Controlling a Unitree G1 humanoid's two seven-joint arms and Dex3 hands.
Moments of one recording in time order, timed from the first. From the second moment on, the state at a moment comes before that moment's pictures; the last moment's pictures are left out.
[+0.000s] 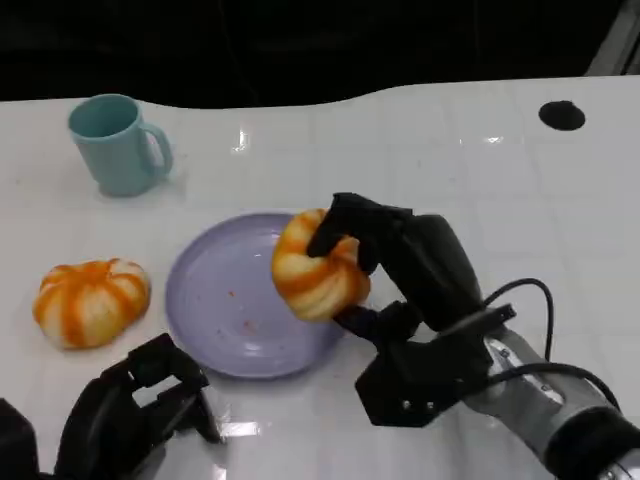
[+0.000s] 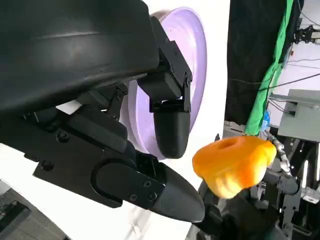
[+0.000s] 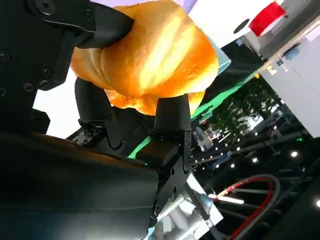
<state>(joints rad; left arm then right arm) -0.05 0.01 0.21 0.63 -0.38 -0.33 -0.67 -0.63 0.02 0.45 0.92 -0.65 -0.67 -0.58</state>
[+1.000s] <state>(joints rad) -0.05 0.01 0.20 0.61 -0.38 -0.32 -0.66 -0.76 0.05 0.55 1.02 -0.70 -0.49 -0.31</state>
